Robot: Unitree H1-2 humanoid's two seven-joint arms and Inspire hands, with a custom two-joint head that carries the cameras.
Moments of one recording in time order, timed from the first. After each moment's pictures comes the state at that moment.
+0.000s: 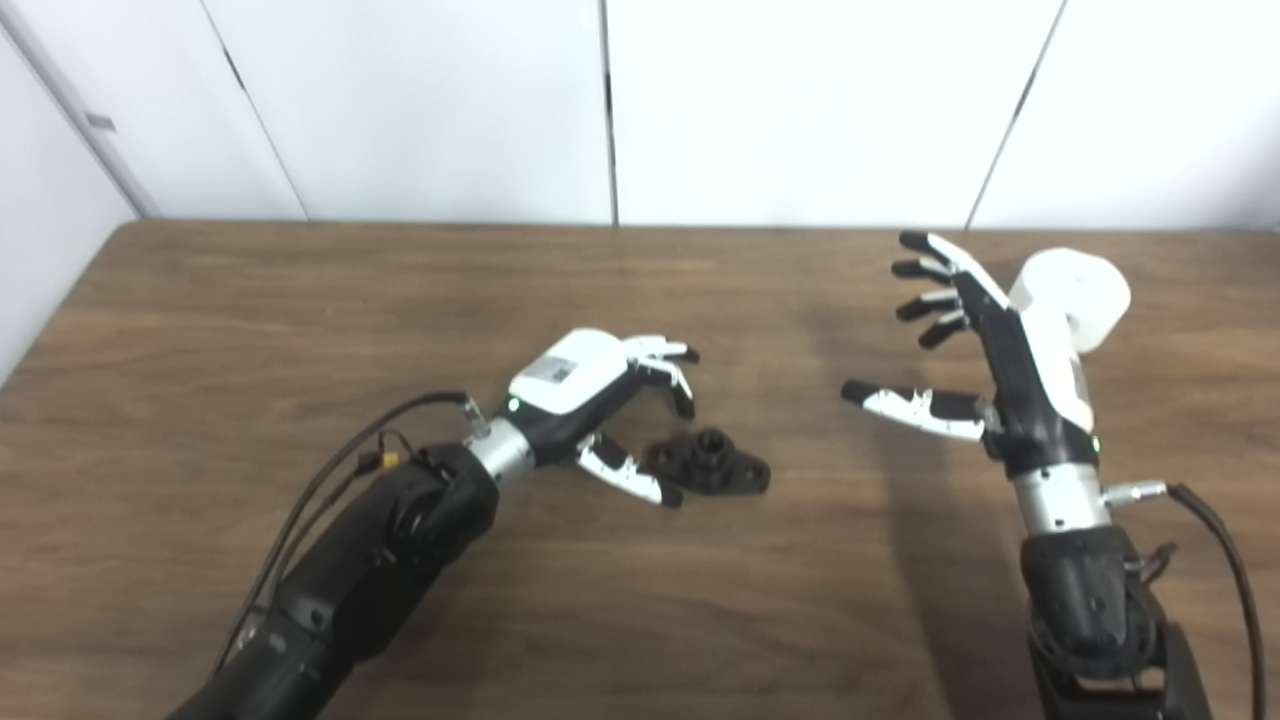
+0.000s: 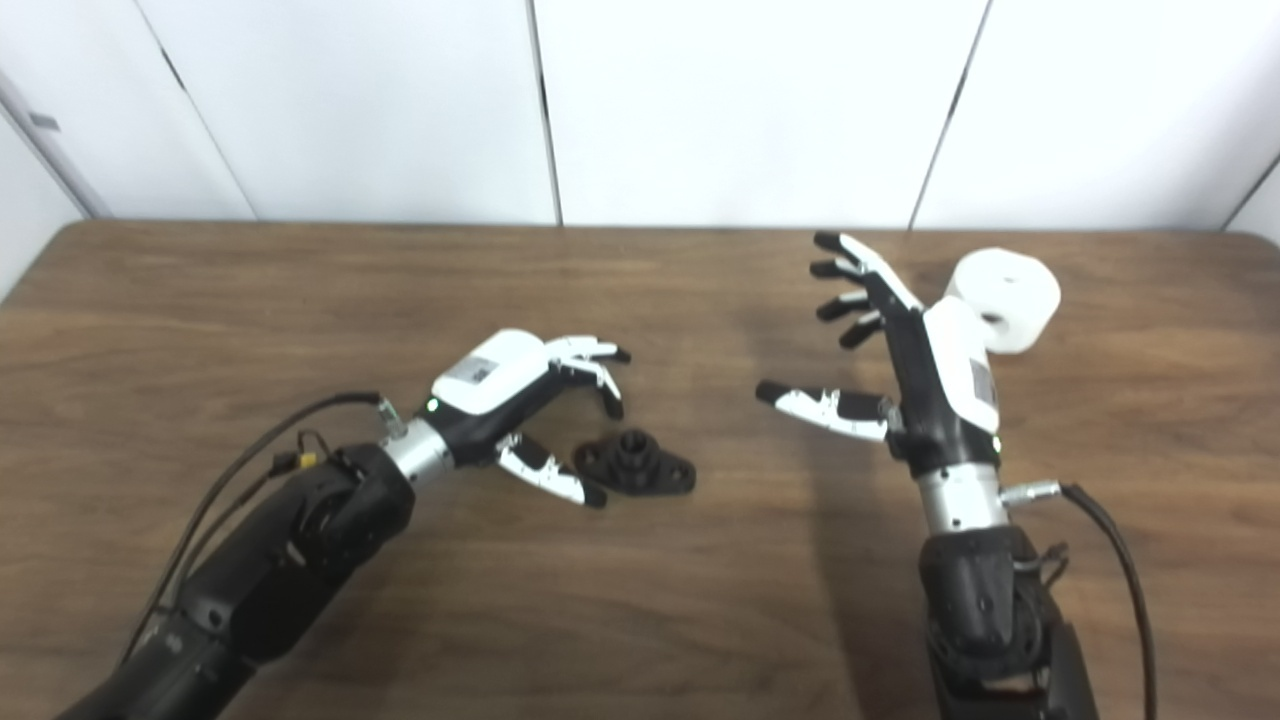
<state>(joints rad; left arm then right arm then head) -0.37 0.35 -0.47 0.17 0.67 -0.25 -0.13 -0.10 -0.16 0.04 -0.28 -0.56 0.00 -0.05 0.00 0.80</state>
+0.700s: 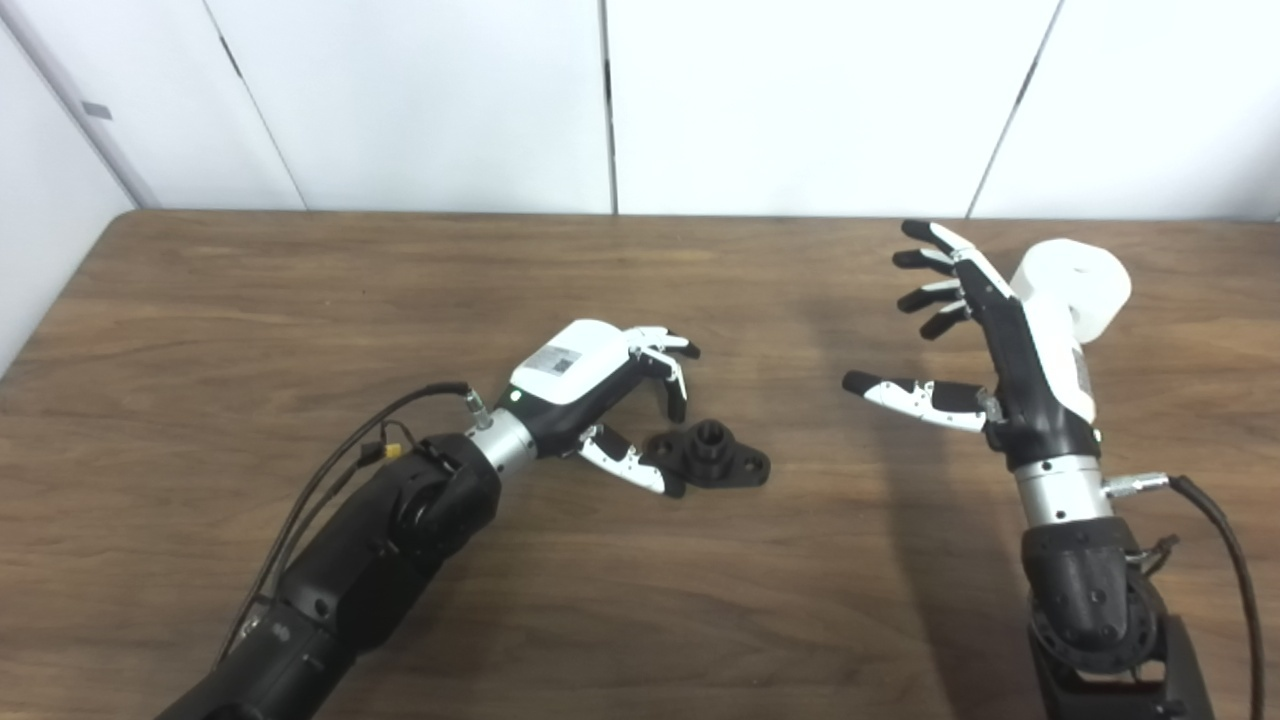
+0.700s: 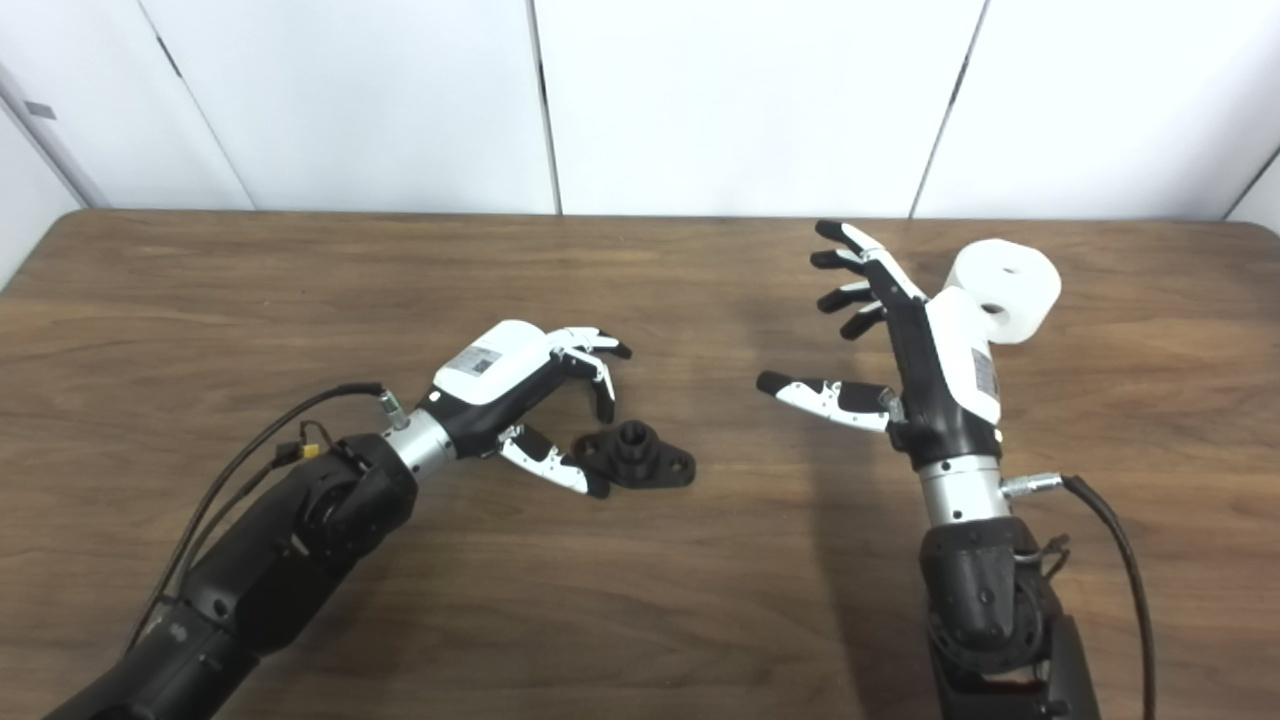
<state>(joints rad) -0.38 0.35 -0.48 0.20 0.69 -0.25 -0.11 -0.10 -0.16 0.04 -0.28 -0.56 0.00 -0.04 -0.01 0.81</state>
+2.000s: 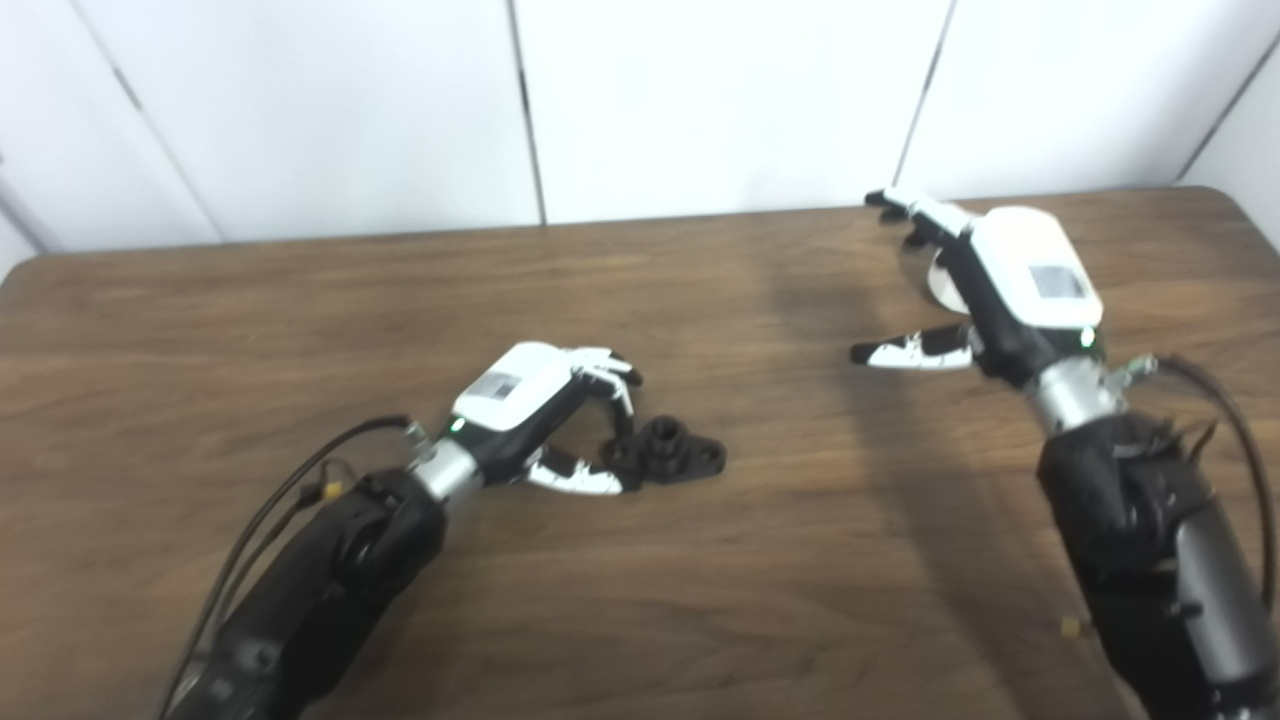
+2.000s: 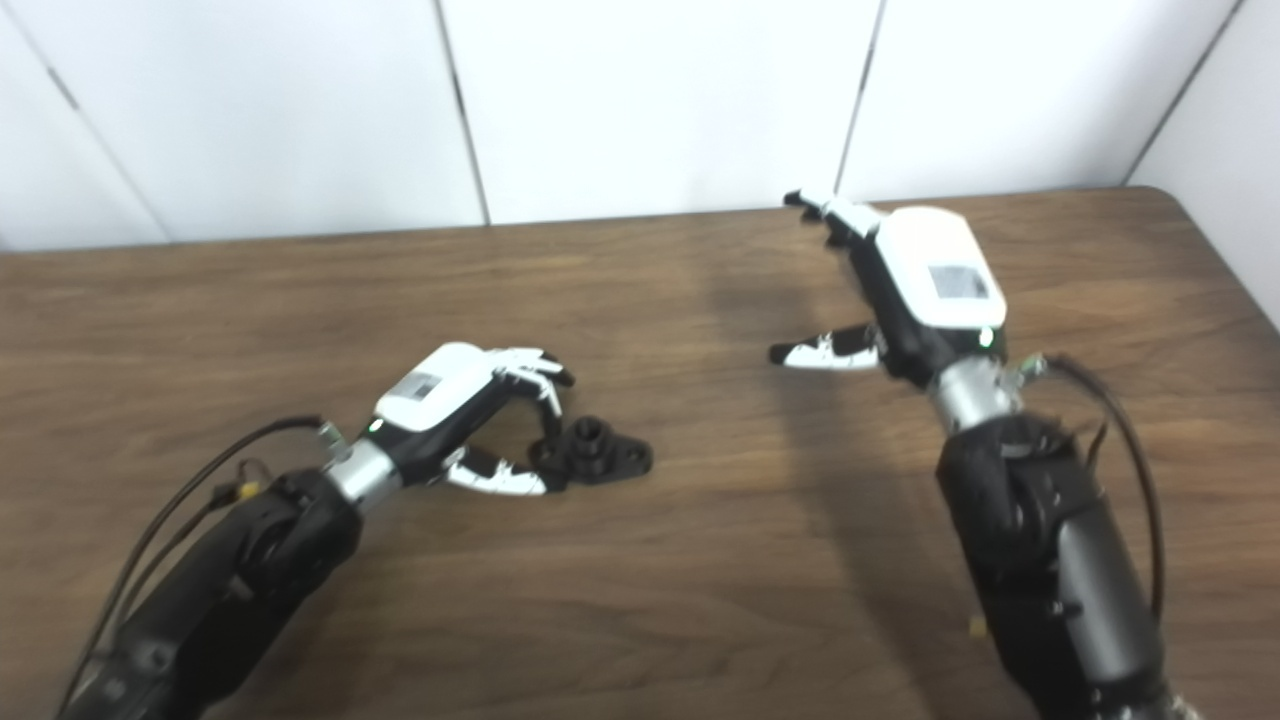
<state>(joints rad) -0.37 0.37 -0.49 0.22 0.67 -0.30 -0.09 -0.27 -0.42 0.05 -0.38 -1.00 0.20 0.26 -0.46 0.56</state>
